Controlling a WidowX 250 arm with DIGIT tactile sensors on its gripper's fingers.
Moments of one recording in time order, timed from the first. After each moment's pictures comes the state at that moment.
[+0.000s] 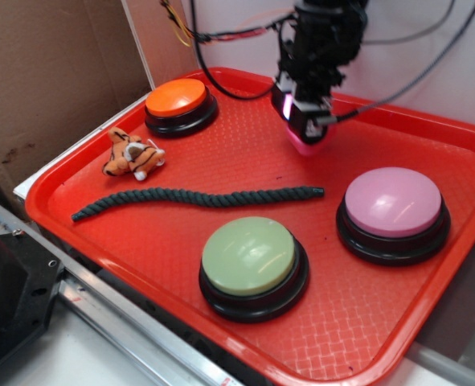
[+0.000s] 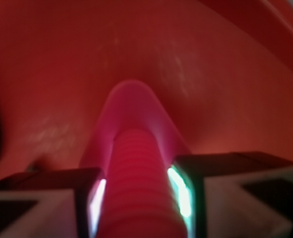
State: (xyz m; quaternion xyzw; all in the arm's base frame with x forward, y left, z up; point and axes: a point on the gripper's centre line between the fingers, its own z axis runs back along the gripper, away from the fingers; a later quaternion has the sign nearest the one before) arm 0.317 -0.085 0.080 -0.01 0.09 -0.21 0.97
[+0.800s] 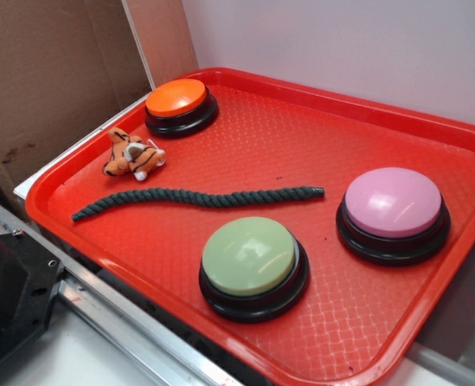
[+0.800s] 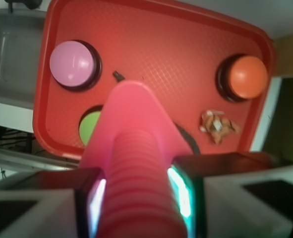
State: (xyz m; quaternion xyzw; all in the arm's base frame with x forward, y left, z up) arm 0.206 -0.096 0.254 -0.01 0.07 -0.08 0.99
